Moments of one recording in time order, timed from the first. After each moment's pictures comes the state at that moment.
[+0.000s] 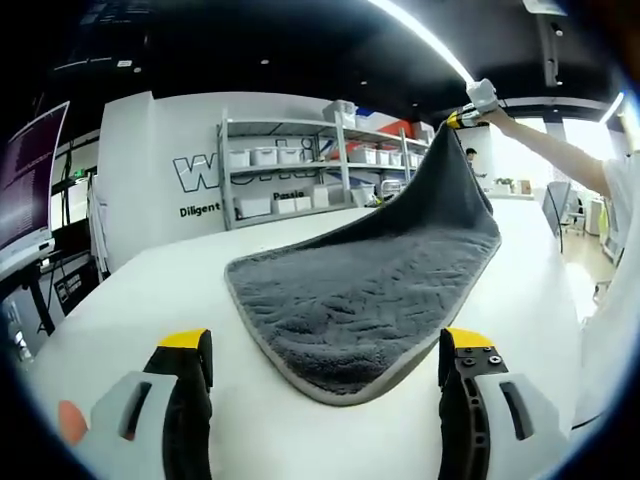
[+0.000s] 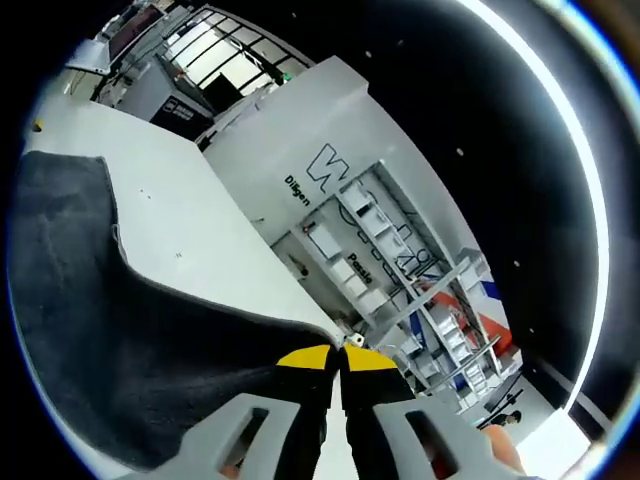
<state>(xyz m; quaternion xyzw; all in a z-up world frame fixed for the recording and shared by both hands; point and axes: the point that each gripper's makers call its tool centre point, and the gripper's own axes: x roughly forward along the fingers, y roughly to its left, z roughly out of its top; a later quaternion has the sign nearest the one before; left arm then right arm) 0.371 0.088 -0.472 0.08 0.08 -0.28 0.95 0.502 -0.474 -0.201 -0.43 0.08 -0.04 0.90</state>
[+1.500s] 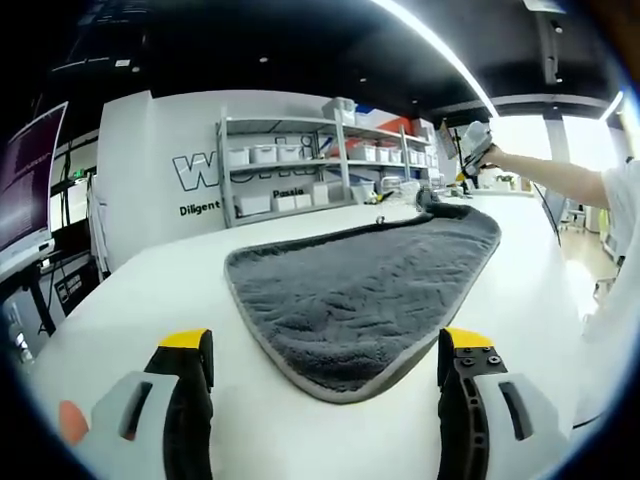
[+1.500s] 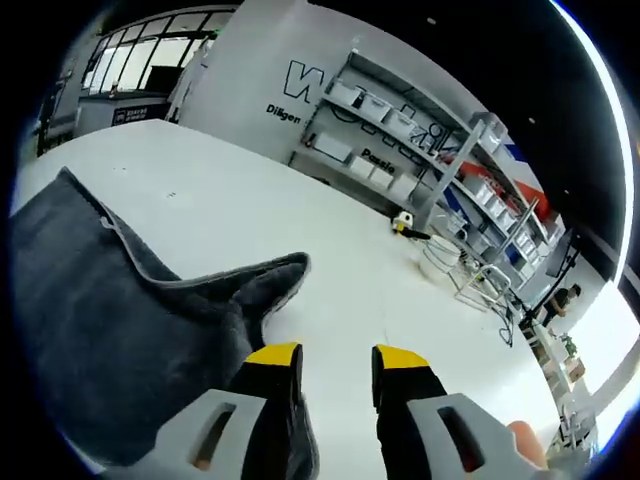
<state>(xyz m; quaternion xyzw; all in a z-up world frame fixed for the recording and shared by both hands) 0.372 0.089 -0.474 0.08 0.09 -0.28 0.95 0.516 -0.555 -0.373 -0.23 0.27 -0.07 0.93</state>
